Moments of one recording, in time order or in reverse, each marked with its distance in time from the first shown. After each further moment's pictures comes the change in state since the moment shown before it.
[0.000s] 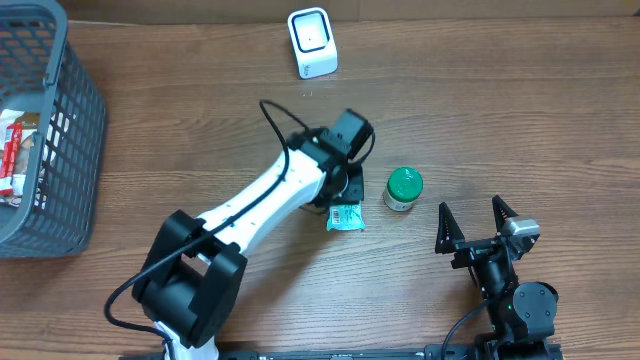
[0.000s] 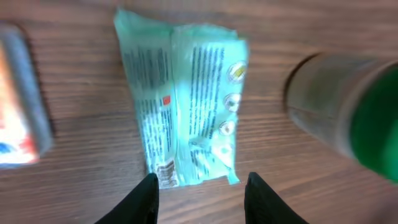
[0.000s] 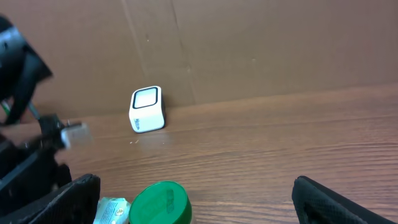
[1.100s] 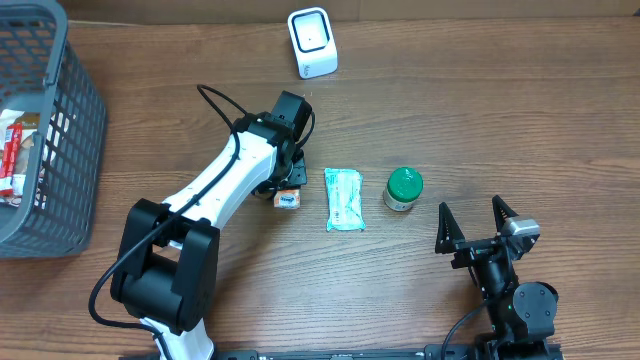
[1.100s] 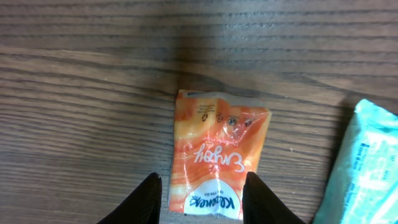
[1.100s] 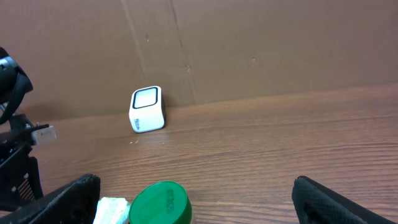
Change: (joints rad) left arm 0.227 -0.004 -0.091 -0.012 -0.187 0.134; right arm 0.000 0.000 0.000 0.000 0.000 0.000
